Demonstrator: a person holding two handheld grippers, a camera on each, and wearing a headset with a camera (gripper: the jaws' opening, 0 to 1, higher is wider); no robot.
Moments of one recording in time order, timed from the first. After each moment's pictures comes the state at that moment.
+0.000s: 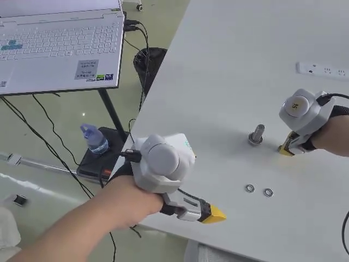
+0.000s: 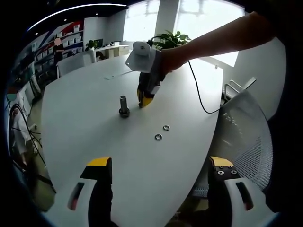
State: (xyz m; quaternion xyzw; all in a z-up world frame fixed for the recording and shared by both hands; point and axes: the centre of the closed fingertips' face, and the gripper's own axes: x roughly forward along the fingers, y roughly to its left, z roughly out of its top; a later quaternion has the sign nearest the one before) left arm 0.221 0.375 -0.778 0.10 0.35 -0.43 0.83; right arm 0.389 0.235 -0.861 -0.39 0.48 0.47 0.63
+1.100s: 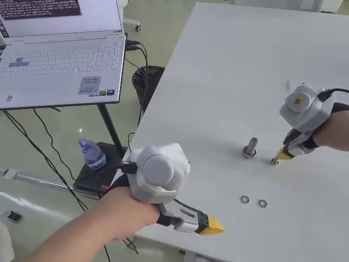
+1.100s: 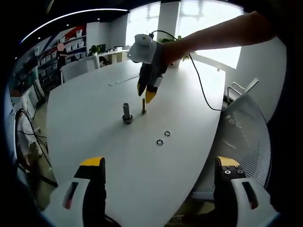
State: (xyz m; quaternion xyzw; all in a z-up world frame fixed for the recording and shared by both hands) left arm 0.219 0.375 -0.761 0.10 0.33 -0.41 0.84; right arm 0.392 0.234 -0.814 -0.39 0.47 0.49 0.62
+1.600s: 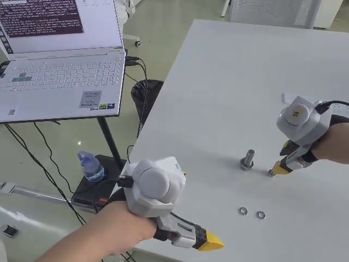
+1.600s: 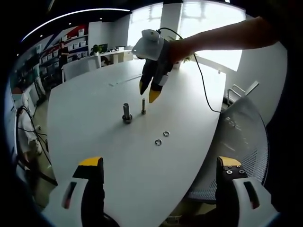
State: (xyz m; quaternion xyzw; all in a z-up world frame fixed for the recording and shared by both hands) left arm 0.212 0.377 -0.757 0.09 0.33 -0.41 0.85; right arm 0.368 0.242 -0.799 -0.39 0.45 0.51 0.62
